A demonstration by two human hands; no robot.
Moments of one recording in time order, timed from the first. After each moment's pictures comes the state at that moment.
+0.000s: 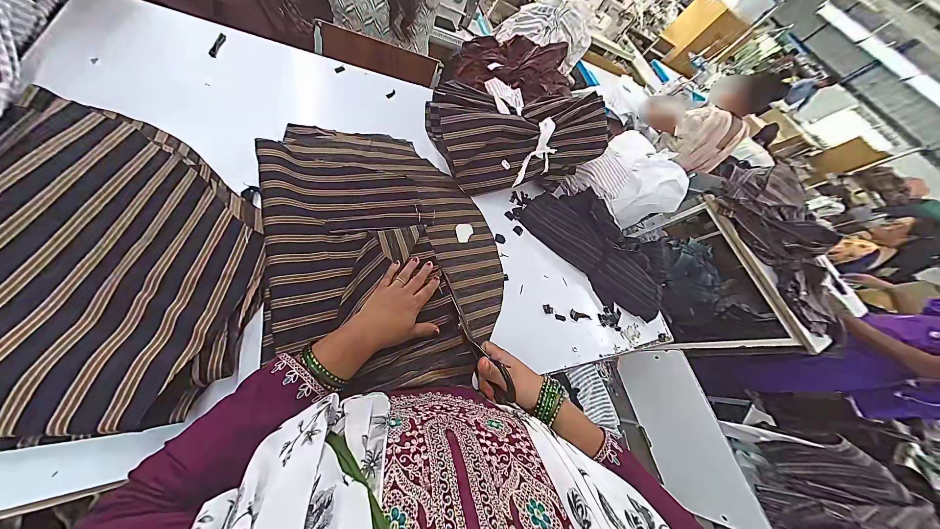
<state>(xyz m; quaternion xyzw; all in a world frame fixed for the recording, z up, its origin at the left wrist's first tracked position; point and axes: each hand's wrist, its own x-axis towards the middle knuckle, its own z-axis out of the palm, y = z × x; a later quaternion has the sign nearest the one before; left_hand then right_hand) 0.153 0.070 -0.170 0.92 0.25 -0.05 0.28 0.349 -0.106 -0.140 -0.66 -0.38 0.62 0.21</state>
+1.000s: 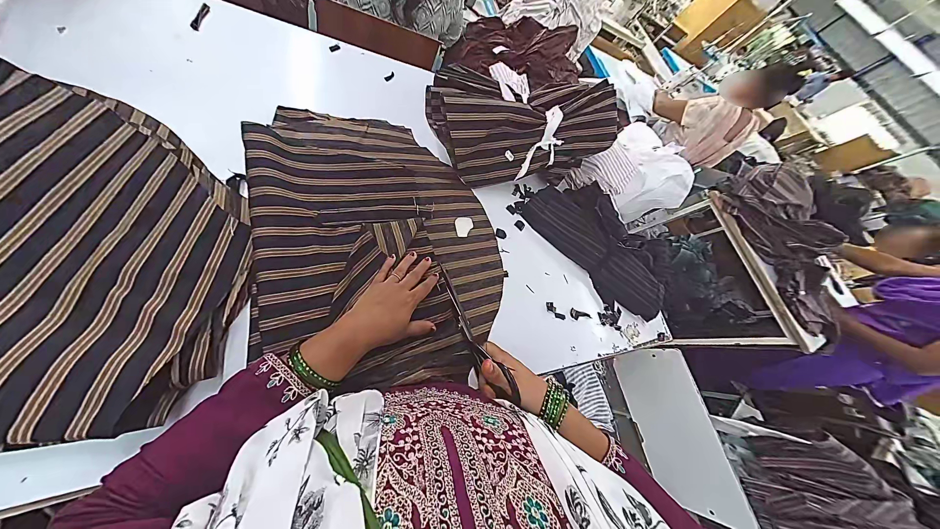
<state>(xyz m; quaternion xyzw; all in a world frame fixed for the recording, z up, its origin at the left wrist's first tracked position) 0.152 0.071 -0.175 0.93 0.25 -0.03 0.28 0.355 -0.110 -0.140 -0.65 -0.38 0.62 0.23</state>
